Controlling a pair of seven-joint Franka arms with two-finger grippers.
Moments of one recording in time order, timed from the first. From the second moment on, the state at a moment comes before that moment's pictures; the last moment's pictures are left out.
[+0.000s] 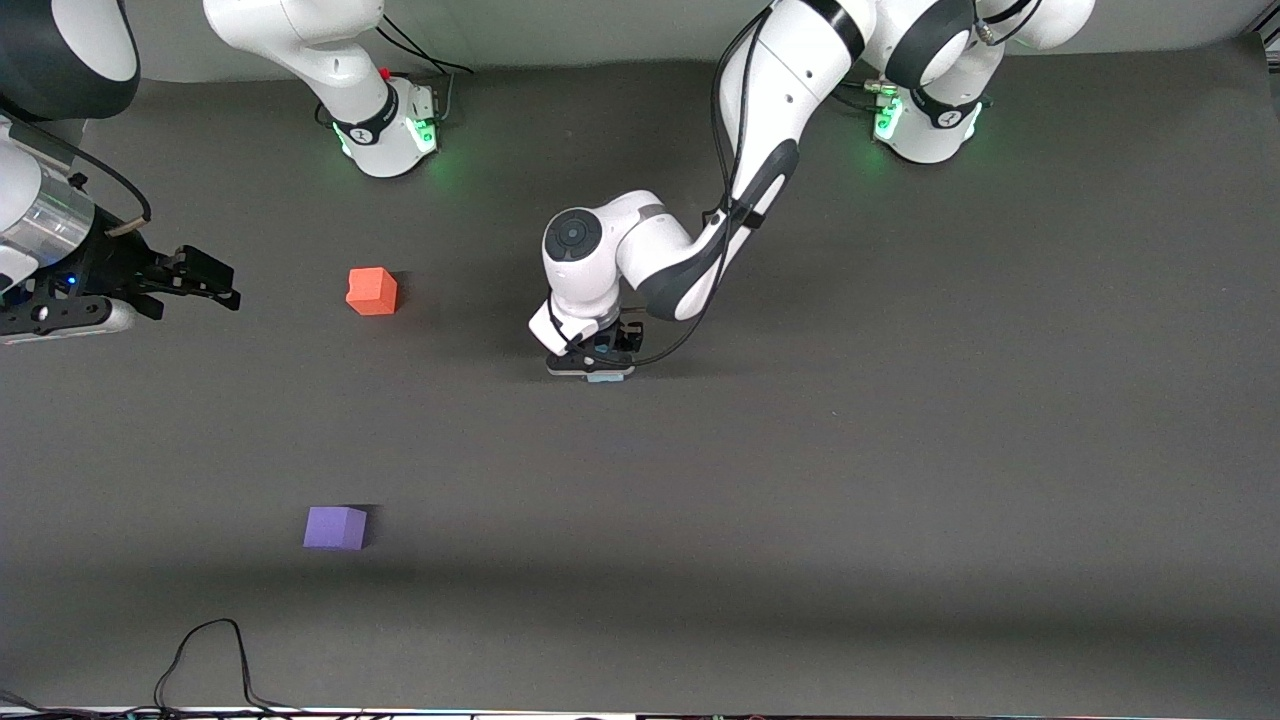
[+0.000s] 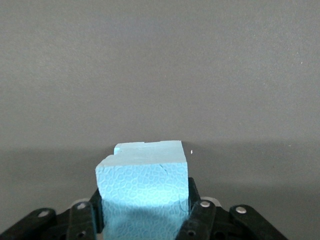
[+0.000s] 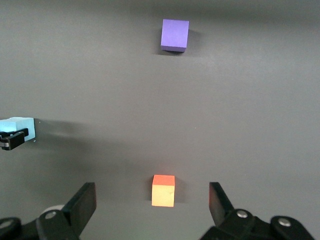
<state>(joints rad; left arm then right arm) -0.88 0.92 -0.06 -1.24 0.10 2.21 -0.98 0.15 -0.07 -0.13 -1.81 0.02 1.72 -0.04</state>
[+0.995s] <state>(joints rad) -0.21 0.55 -0.09 -1.31 -0.14 1.71 -0.35 0.42 0.03 -0.12 -1.72 0.03 1.77 0.17</state>
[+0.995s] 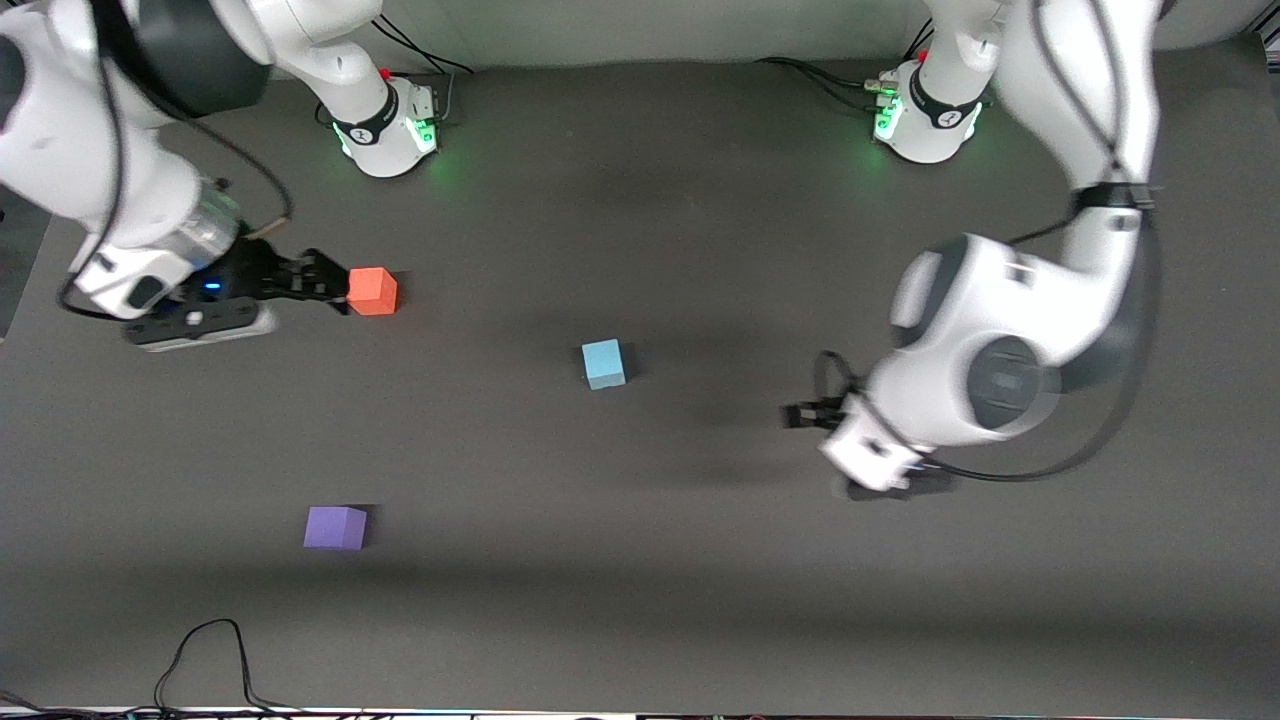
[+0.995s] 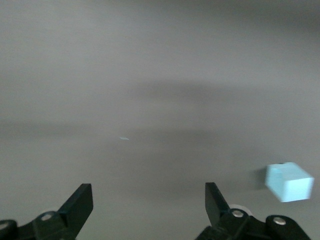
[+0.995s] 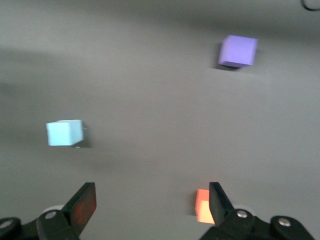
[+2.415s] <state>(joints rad) 0.08 -0.01 -0.08 -1.67 -0.01 1.66 -0.03 0.86 0.56 -0.11 -1.79 0.04 2.39 0.54</state>
